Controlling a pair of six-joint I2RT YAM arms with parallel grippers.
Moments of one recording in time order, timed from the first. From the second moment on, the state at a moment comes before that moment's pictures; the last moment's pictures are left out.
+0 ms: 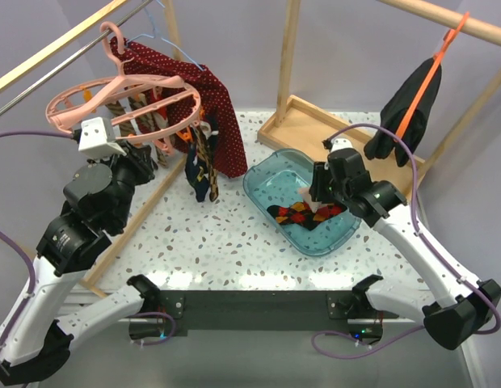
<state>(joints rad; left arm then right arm) -0.65 0.80 1.32 -0.62 -0.69 -0.35 0.54 1.09 1.12 -0.76 0.19 0.40</state>
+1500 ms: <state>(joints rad) -0.65 0.76 1.33 -0.62 -0.64 -0.36 1.02 1.75 1.32 0.22 0.07 0.33</state>
